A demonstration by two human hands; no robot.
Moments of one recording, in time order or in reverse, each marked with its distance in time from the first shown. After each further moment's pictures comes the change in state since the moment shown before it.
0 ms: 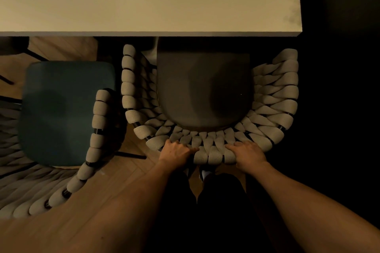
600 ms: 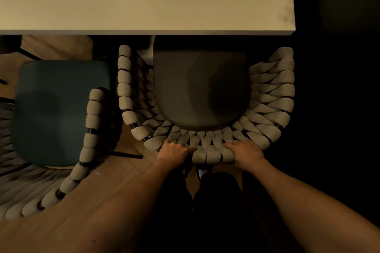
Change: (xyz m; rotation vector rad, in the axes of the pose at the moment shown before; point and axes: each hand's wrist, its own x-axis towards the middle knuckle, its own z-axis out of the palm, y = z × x) left_hand 0.000 0.011 -0.003 -0.006 0.002 0.015; right_hand -0.006 0.010 -0.005 0.017 -0.046 -0.016
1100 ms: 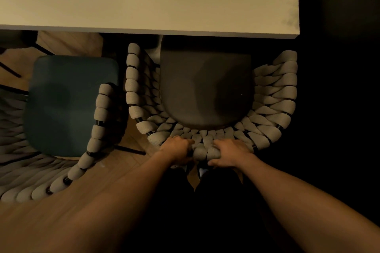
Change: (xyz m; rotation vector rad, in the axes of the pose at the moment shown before) left_hand -0.015 0.006 -0.027 -0.217 -0.053 -0.065; right_hand -0.003 -0.039 -0.032 0.179 -0.069 -0.088
